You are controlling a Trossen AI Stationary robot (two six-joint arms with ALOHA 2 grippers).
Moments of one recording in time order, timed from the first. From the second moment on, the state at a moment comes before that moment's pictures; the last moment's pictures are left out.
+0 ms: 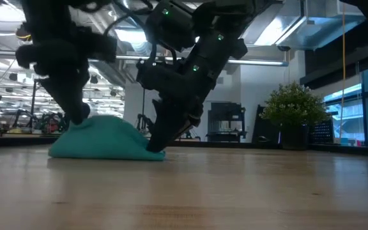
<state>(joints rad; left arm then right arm) -0.33 1.52 0.90 -0.75 -0.31 -0.67 0.12 2.18 1.49 -0.34 0.02 0.28</state>
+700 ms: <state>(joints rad) -0.28 1.52 0.74 -0.60 -0.23 -0.64 0.12 2.18 1.49 -0.34 0.01 0.28</state>
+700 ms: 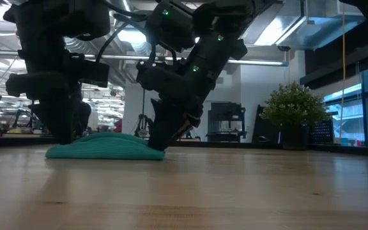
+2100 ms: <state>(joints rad) -0.28 1.52 0.74 -0.59 -0.22 -0.63 0.15 2.07 1.65 -0.46 -0.03 -0.01</state>
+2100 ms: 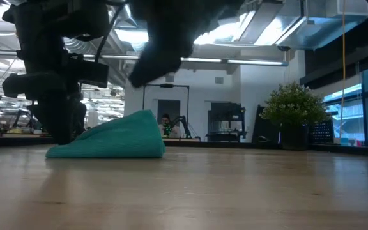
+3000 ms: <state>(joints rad) -0.29 1.52 0.74 -0.58 -0.22 -0.63 0.08 2.11 1.34 -0.15 -0.05 -0.06</state>
